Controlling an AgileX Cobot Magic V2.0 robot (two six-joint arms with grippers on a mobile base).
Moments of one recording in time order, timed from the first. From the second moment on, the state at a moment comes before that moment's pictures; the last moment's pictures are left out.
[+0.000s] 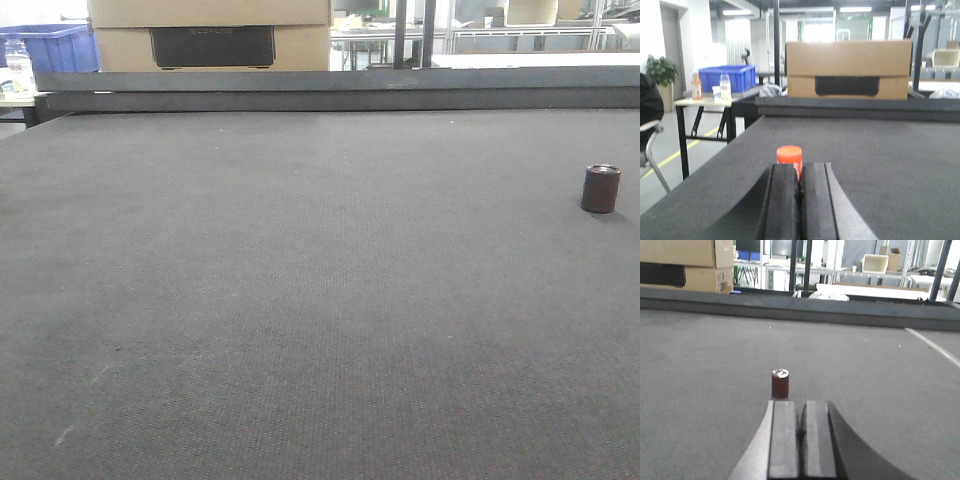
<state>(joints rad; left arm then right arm) 0.00 0.00 0.00 0.01 -0.10 0.03 -0.01 0.00 0.00 0.13 0.06 -0.14</state>
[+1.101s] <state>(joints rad) -0.08 0.43 -0.65 -0.01 0.23 0.03 -0.01 0.67 -0.68 0.12 0.20 -0.14</state>
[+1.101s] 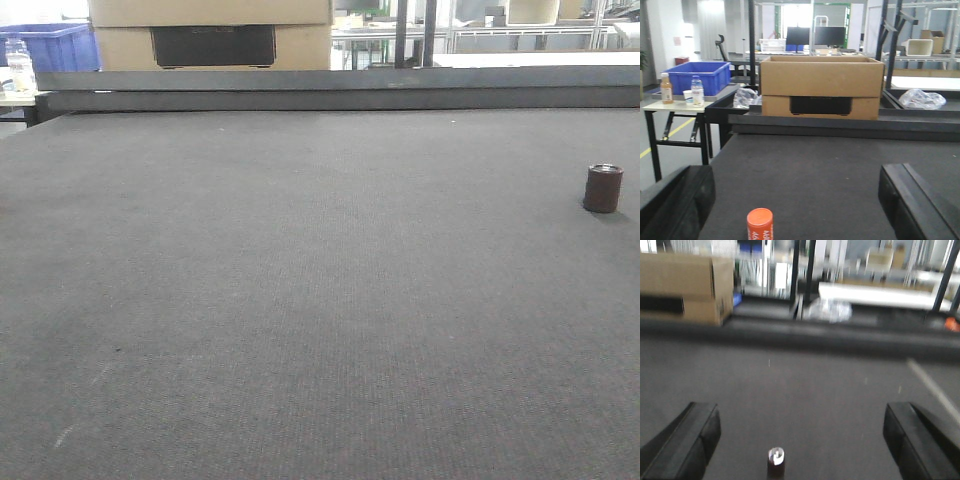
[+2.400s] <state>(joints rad) -0.10 0.43 -0.65 -0.01 0.29 0.03 0.02 1.94 -0.70 0.07 -0.99 -0.14</state>
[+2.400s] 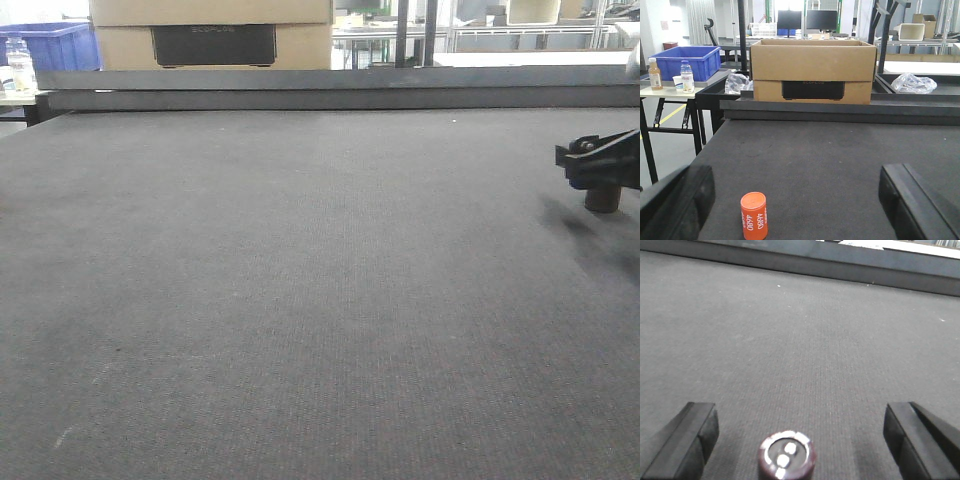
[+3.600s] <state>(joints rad) -0.10 0.63 -0.52 0.04 0.15 0.03 0.03 1.66 -0.76 0.10 -0.78 -0.14</state>
